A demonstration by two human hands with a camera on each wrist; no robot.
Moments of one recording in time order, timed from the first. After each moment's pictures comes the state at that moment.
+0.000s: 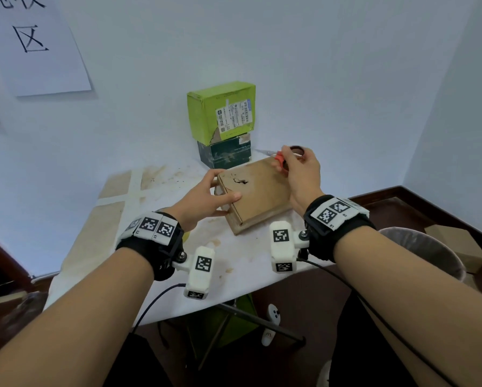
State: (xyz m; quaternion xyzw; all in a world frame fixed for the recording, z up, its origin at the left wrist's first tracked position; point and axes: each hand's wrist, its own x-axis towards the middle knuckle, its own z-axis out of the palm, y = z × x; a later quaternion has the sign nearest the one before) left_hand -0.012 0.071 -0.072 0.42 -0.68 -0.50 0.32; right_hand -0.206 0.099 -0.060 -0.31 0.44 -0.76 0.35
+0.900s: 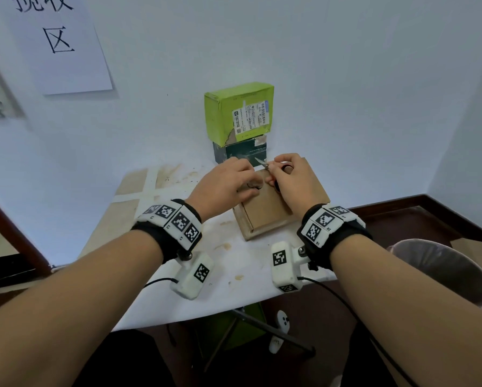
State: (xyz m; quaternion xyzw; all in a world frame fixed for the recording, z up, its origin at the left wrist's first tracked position) left_hand -0.024 0.051 -0.056 0.27 -0.92 0.09 0.27; right_hand -0.189 0.098 -0.063 -0.51 0.55 -0.60 0.29
